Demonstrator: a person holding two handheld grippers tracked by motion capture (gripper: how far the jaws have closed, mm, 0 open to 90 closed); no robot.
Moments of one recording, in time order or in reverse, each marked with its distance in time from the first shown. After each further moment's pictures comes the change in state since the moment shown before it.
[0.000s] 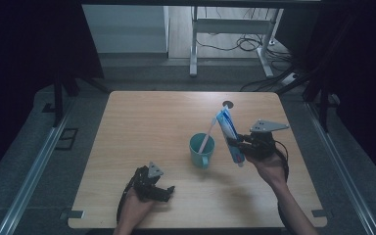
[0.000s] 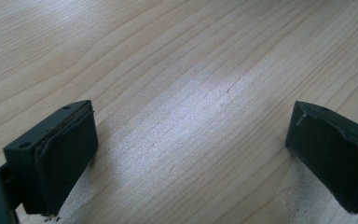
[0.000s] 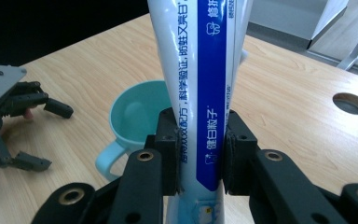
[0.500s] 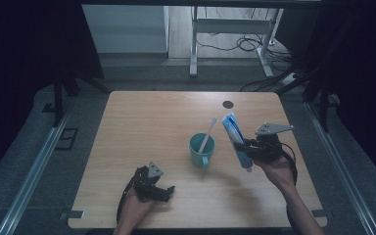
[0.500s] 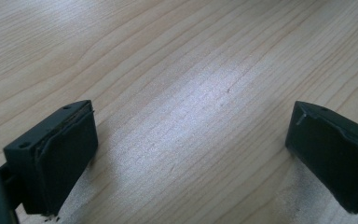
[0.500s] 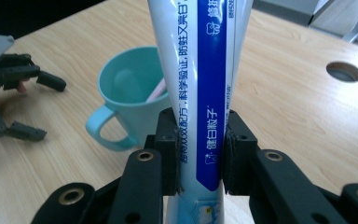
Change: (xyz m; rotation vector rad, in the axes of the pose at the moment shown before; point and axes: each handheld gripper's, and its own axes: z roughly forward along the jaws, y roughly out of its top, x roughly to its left) left arm 0.000 0.000 0.000 0.002 0.000 0.000; right arm -0.011 -0.013 -0.012 0.088 -0.005 0.013
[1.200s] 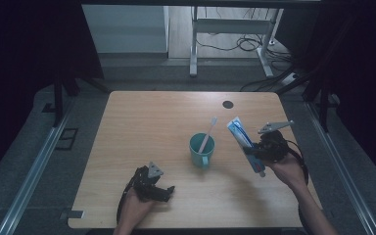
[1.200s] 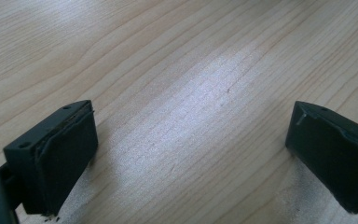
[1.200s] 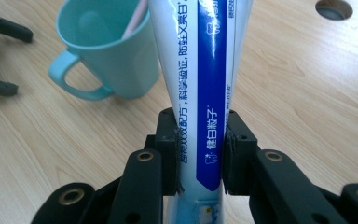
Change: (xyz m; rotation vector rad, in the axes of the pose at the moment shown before) left arm 0.000 0.000 0.000 0.000 0.000 -0.004; right arm -0.019 -0.003 -0.007 0.213 -0.042 0.024
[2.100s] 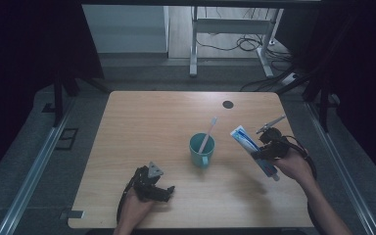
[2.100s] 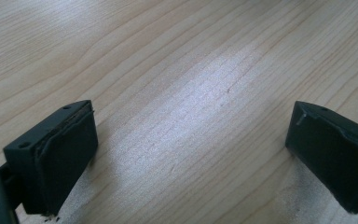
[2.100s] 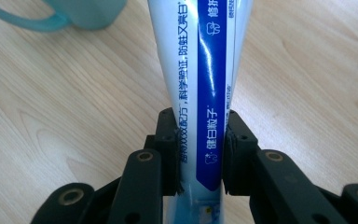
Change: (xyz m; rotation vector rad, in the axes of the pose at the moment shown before) left arm 0.000 0.000 0.000 0.004 -0.001 0.002; right arm -0.019 0.003 0.008 0.301 -0.042 0.003
